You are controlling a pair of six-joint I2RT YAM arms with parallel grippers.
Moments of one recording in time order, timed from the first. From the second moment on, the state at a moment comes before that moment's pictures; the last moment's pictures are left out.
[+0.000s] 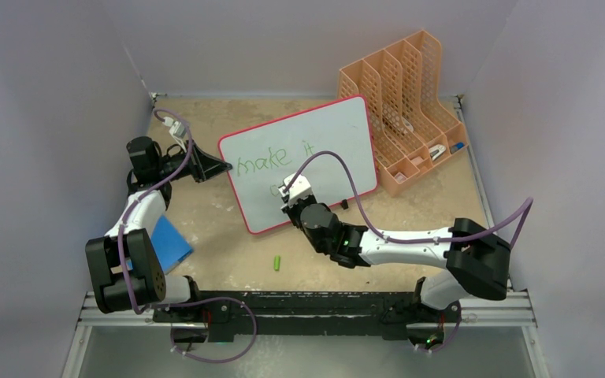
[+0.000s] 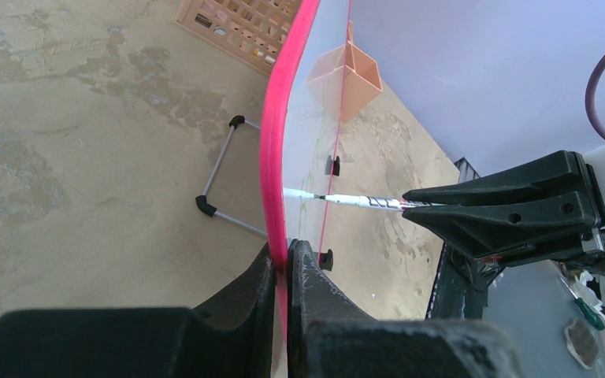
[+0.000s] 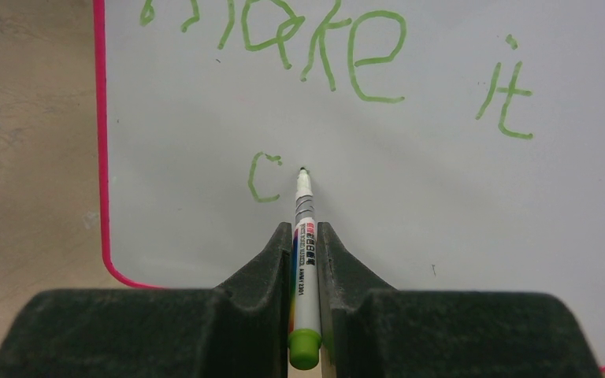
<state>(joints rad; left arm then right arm) 0.24 1.36 0.76 0.30 1.28 -0.33 1.18 1.48 0.80 0.46 0.66 -0.02</state>
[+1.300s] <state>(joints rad) 0.24 1.35 0.75 0.30 1.28 -0.33 1.18 1.44 0.75 0.38 0.63 0.04</state>
